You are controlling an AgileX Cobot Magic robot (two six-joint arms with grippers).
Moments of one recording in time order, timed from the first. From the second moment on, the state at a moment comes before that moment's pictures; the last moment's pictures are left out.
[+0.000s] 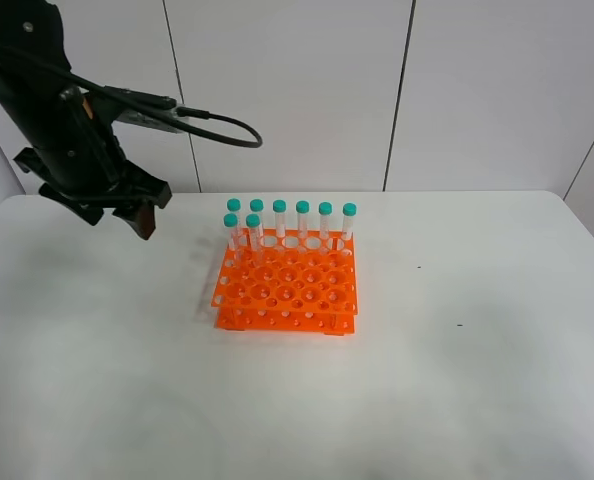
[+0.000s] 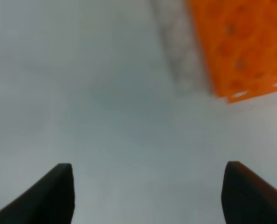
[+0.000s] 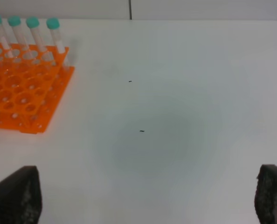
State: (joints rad) left arm -0.33 1.63 -1.38 0.14 1.03 -0.10; right arm 0.03 0.00 -0.50 0.08 1.03 -0.06
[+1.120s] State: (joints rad) left arm 0.00 1.59 -1.29 0.14 1.17 -0.09; right arm 0.03 0.00 -0.50 0.08 1.03 -0.06
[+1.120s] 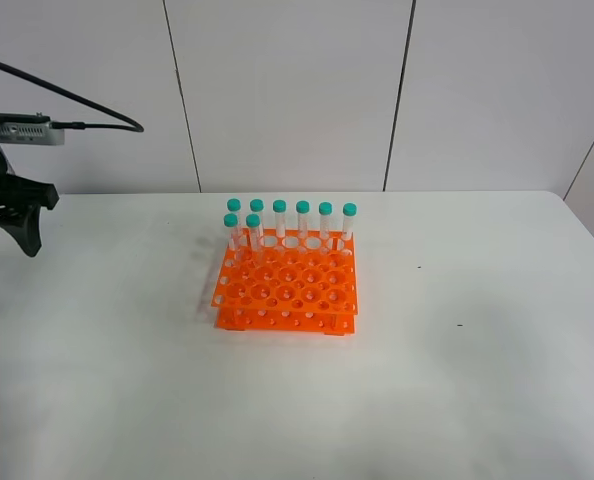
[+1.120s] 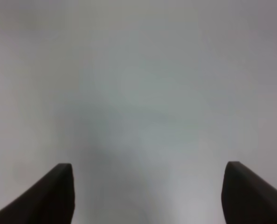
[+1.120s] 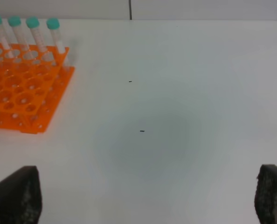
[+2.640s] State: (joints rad) left arm 0.00 0.09 -0.49 -0.01 1.05 0.02; right arm 0.03 0.00 -0.50 0.08 1.03 -0.06
